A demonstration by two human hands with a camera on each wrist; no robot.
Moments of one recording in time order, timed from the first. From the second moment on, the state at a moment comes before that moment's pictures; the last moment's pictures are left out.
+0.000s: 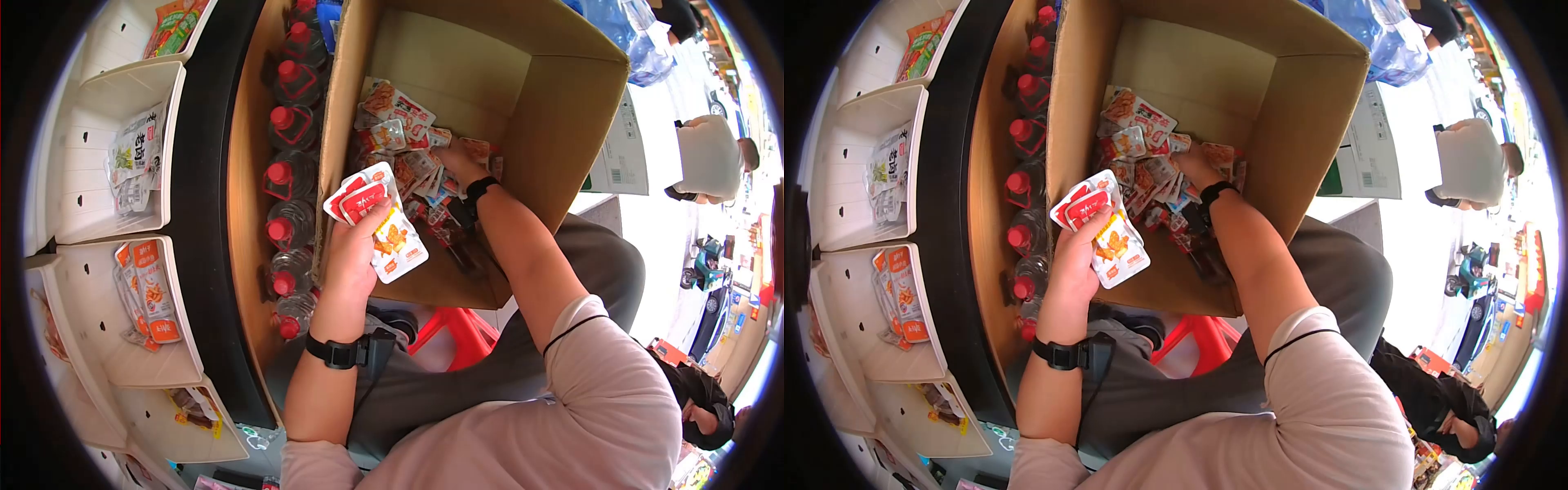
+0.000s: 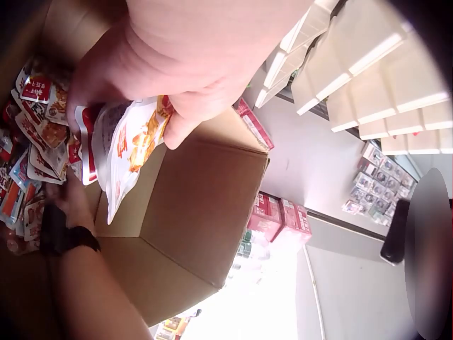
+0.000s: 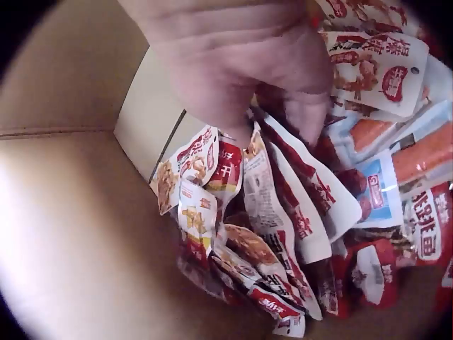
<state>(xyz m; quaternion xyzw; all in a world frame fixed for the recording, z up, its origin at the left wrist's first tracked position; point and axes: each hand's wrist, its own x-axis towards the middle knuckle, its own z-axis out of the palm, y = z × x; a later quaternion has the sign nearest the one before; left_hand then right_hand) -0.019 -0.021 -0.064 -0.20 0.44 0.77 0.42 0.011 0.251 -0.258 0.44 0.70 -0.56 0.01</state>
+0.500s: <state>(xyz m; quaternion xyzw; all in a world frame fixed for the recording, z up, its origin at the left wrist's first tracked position) -0.019 -0.022 -0.059 -0.17 0.44 0.78 0.41 0.021 0.241 -0.204 0.40 0.83 -0.40 0.04</state>
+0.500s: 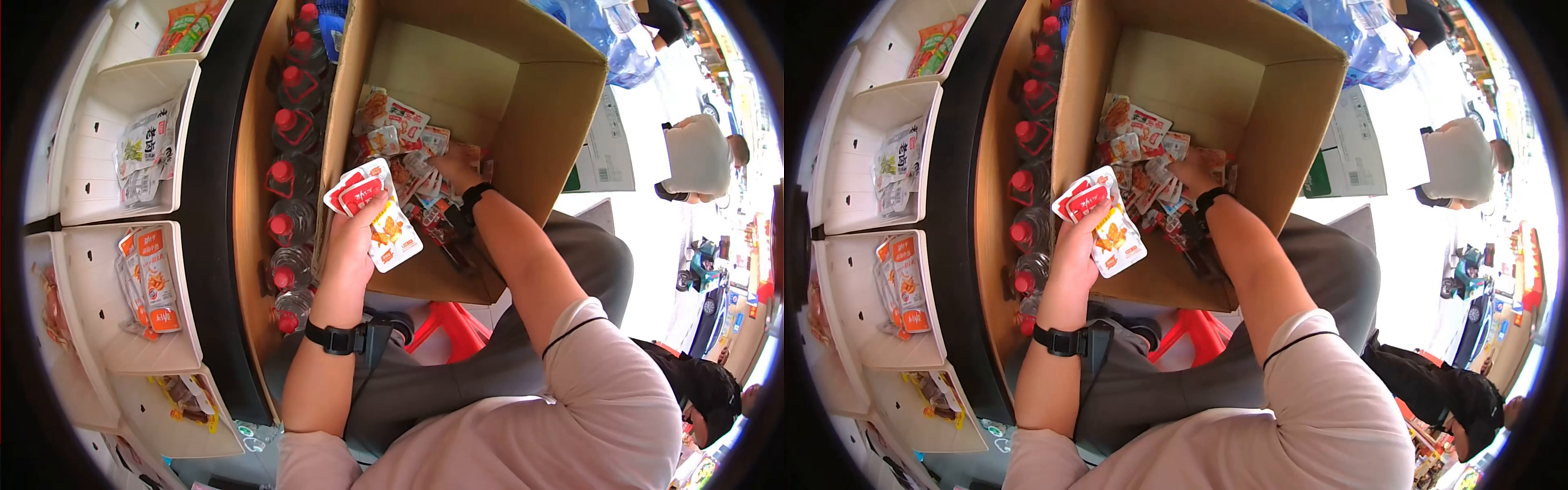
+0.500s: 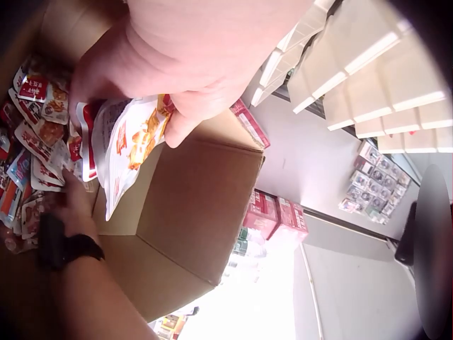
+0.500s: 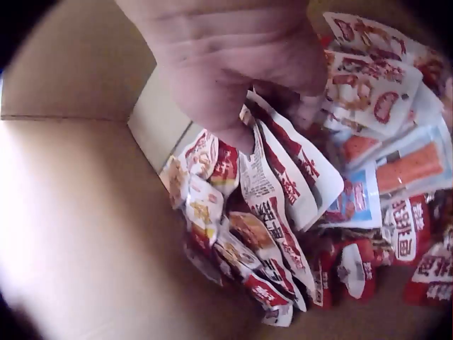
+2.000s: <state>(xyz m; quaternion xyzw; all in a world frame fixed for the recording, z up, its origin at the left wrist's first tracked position) -0.001 -0.034 0.059 0.12 0.18 0.87 0.44 0.061 0.197 0.100 0.02 0.68 -0.68 -0.26</state>
